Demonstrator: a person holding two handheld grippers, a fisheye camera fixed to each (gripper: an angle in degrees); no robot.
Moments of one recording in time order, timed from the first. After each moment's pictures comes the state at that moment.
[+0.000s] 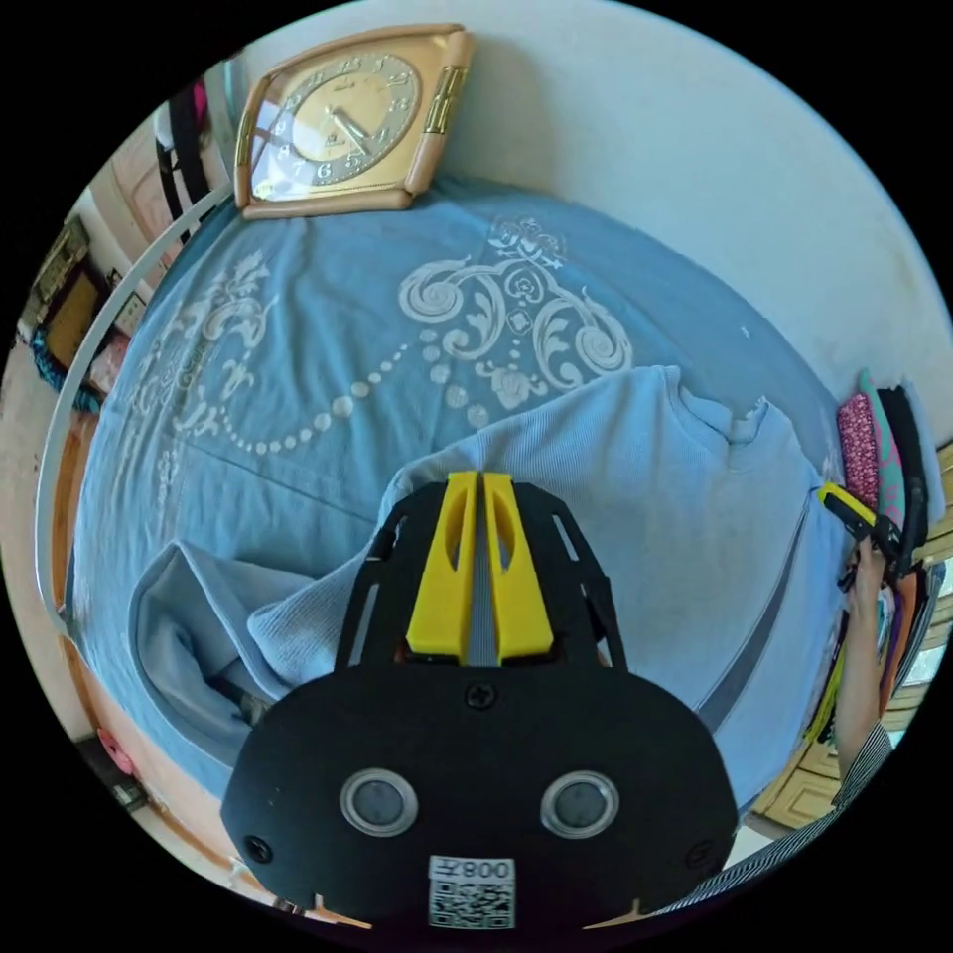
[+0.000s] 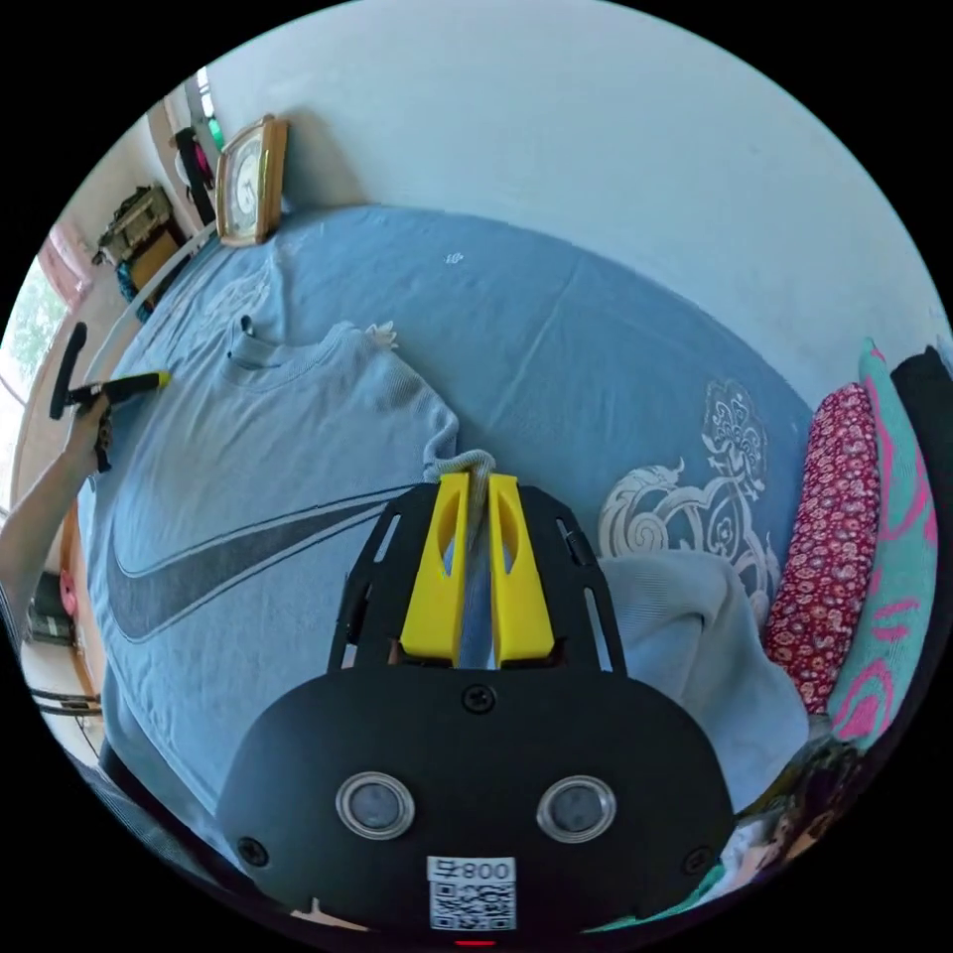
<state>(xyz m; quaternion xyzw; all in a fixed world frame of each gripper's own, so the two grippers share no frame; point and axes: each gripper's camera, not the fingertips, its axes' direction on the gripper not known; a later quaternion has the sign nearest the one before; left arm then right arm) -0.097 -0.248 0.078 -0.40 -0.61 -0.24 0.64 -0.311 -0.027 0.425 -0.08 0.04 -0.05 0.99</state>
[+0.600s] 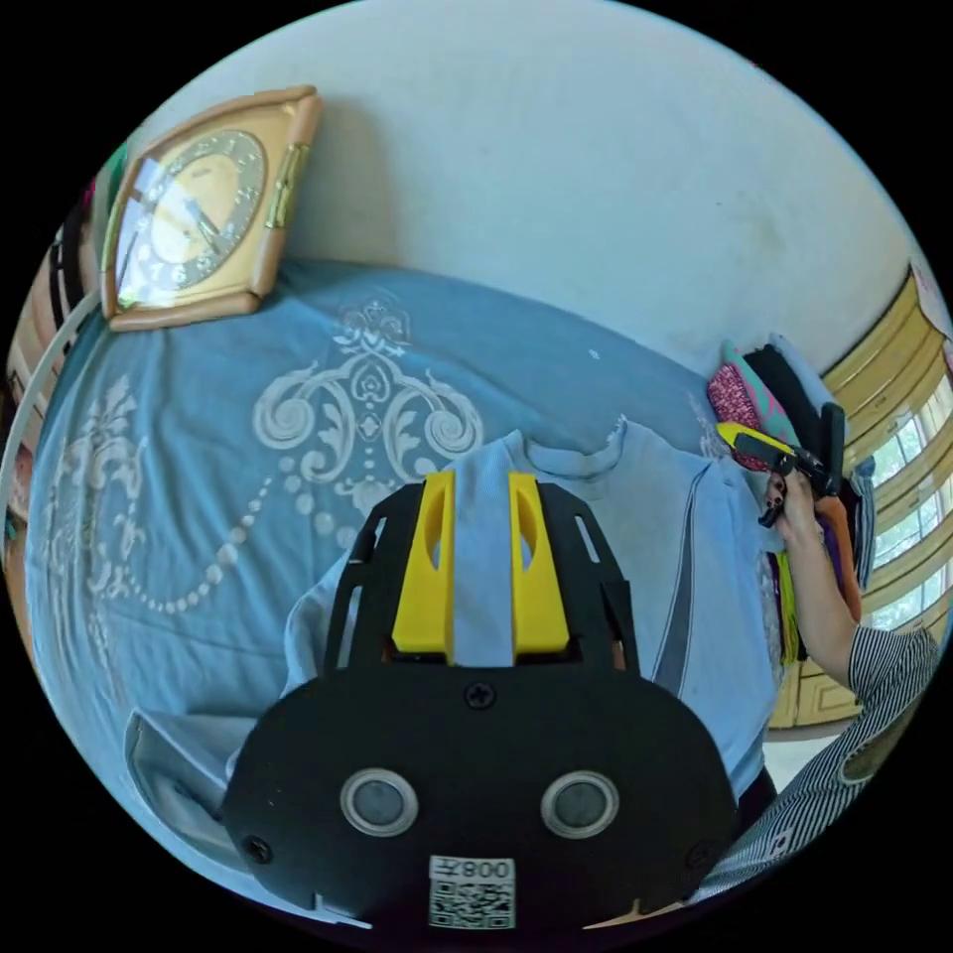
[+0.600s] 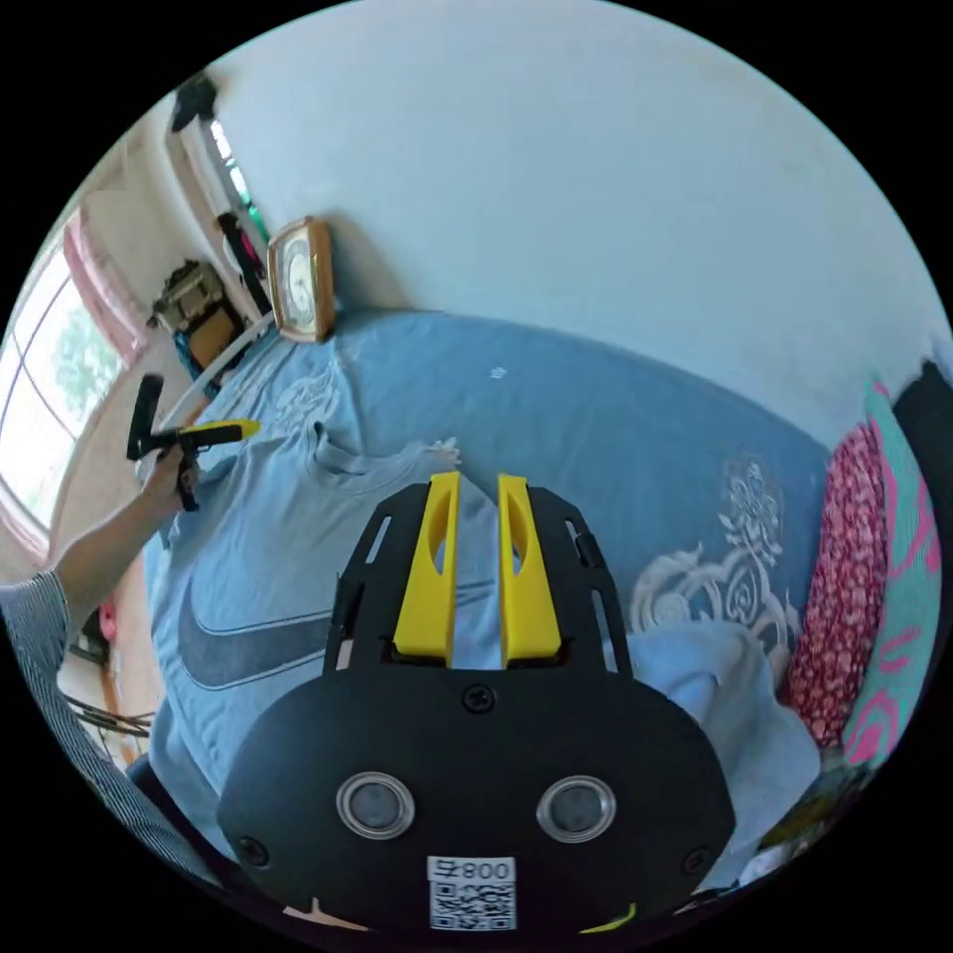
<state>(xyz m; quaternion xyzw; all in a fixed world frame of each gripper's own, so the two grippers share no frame) -0.073 -0.282 0.052 -0.38 -0.47 -0.19 0.77 -0.321 -0.140 0.364 0.02 -0.05 -0.04 1.00</state>
